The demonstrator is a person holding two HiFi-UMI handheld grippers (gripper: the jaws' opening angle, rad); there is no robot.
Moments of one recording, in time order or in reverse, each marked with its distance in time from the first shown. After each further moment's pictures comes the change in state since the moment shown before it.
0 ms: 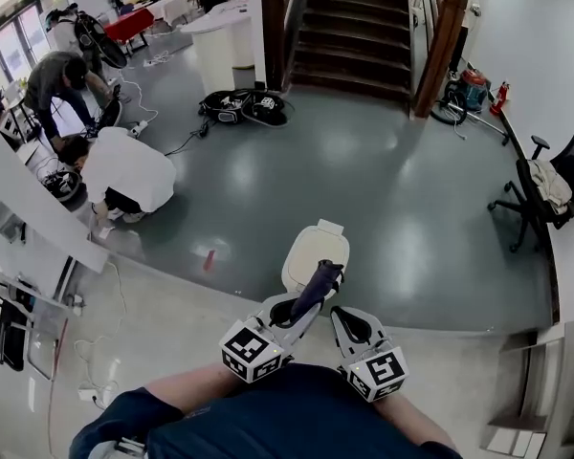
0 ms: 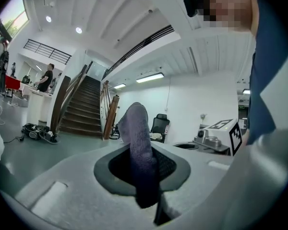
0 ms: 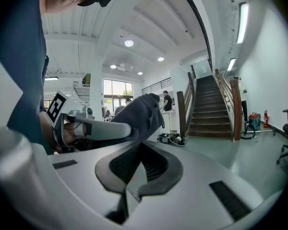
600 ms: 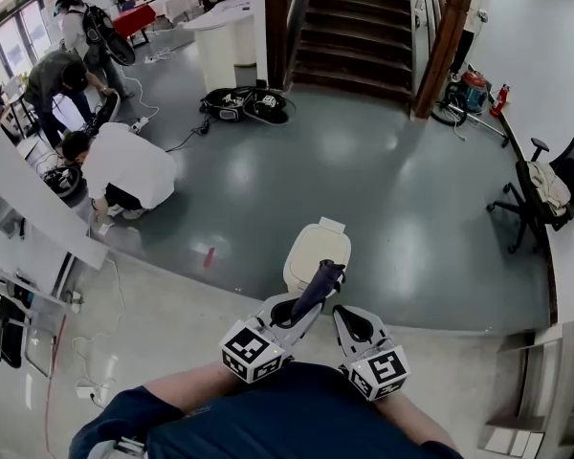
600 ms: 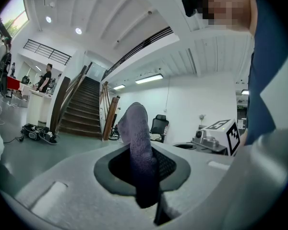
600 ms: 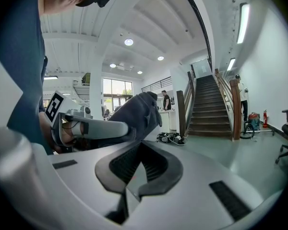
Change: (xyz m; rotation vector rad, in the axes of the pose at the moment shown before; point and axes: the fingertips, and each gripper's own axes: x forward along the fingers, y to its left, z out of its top) left arm -0.014 -0.004 0.001 -0.001 -0.011 -0.008; right arm -0.002 0.010 0.000 -0.004 0.011 -0.007
